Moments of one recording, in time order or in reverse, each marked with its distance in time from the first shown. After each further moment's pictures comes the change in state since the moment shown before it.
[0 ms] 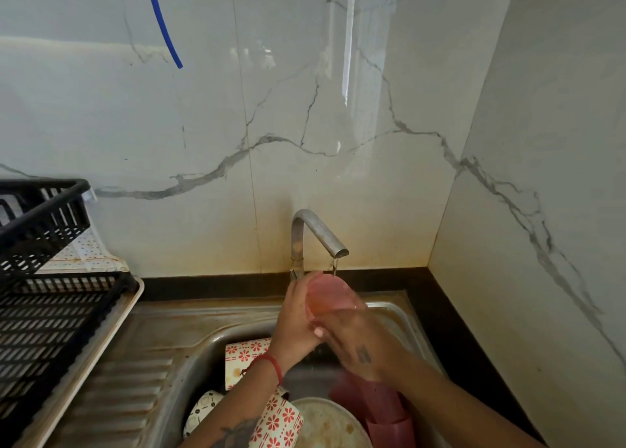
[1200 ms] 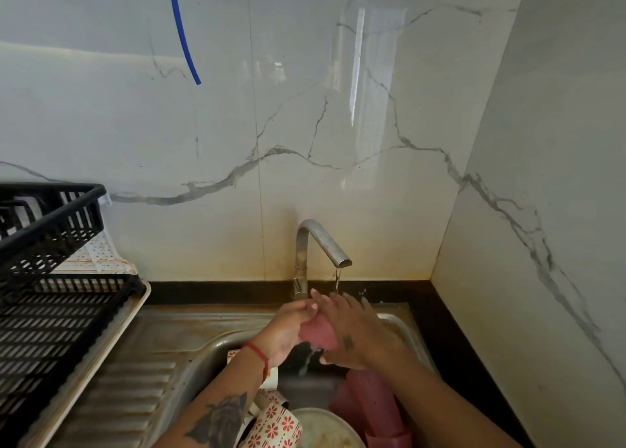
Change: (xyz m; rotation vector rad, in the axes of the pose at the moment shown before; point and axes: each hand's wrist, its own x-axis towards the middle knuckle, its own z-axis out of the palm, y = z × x) left_hand 0.009 0.017 -0.025 -0.504 -0.167 -0.579; right_hand 0.031 0.012 0.000 -0.013 -0.350 0.341
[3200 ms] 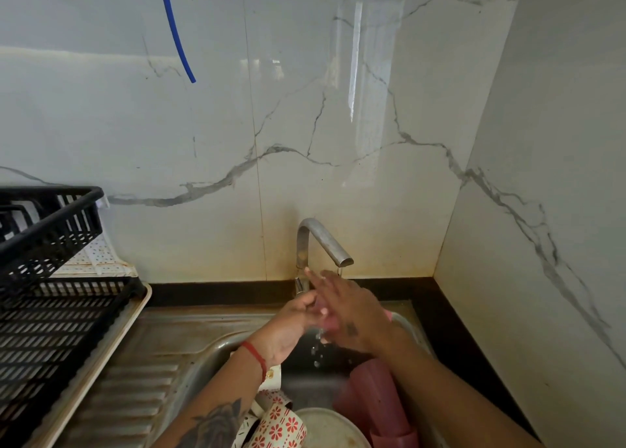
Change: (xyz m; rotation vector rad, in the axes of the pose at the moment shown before) left_hand -0.011 0.015 0.004 0.133 -0.133 0.076; right_hand 0.017 0.008 -0.003 0.019 0.222 -0.121
